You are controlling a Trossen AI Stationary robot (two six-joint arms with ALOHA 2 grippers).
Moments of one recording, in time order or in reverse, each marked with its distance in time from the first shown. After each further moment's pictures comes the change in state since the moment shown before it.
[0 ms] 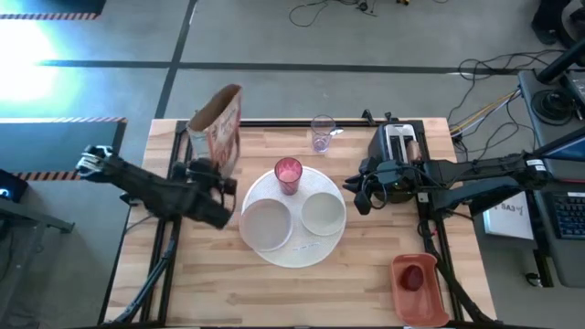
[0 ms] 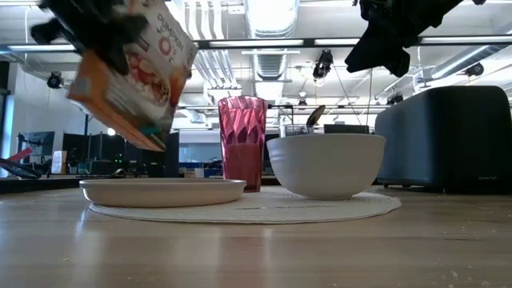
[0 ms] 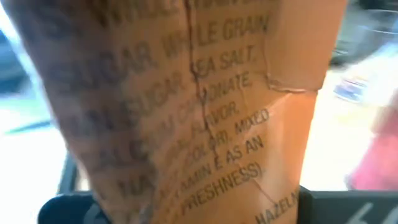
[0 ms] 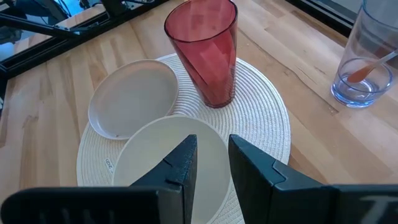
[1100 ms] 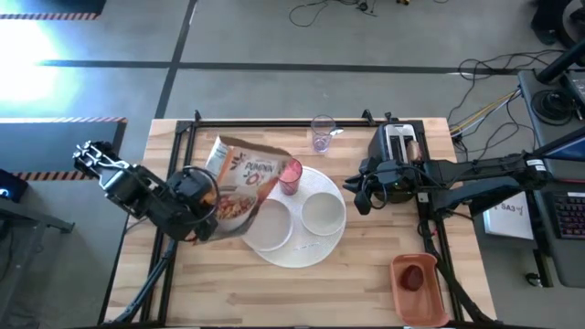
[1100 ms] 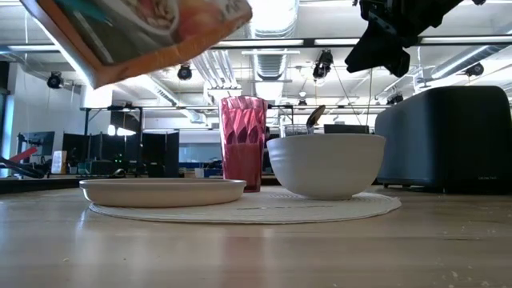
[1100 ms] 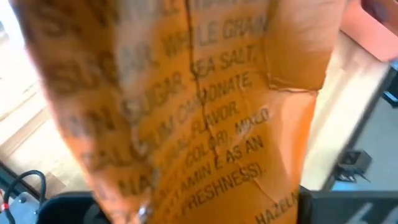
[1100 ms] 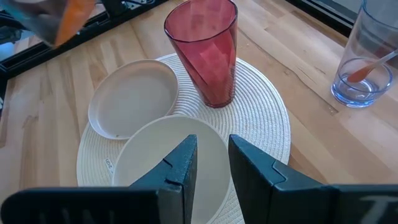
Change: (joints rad) left arm -0.232 0.039 0.673 -0.041 0.624 0.487; right arm 0.000 0.000 0.000 0.000 0.000 0.000
